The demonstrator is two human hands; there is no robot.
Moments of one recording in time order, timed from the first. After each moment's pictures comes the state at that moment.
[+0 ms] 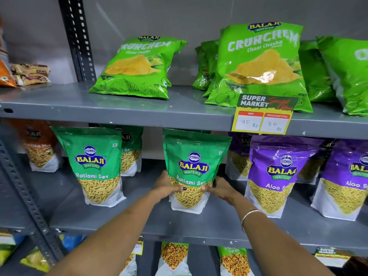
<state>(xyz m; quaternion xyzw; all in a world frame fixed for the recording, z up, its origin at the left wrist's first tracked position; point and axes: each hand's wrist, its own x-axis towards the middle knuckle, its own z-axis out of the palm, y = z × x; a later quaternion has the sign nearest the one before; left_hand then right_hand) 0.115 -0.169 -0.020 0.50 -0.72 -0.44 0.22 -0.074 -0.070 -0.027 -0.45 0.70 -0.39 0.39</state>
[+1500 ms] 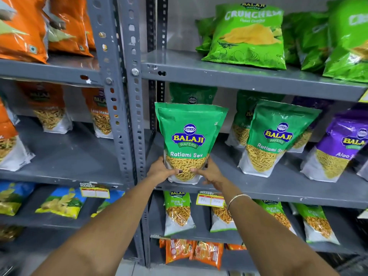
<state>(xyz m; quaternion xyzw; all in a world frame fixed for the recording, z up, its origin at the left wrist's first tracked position) 0.413 -0.225 -0.046 0.53 -0.70 -0.43 0.21 0.255 -0.137 -0.039 -0.38 0.70 -0.48 0.38</state>
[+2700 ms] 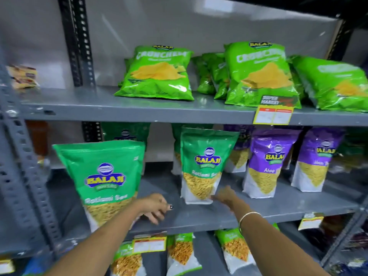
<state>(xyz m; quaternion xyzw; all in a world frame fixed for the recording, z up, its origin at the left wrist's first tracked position) 0.242 -0.175 -0.028 0.40 -0.74 -0.54 -0.07 0.026 -0.037 -0.025 -0.27 0.87 -0.30 0.28</state>
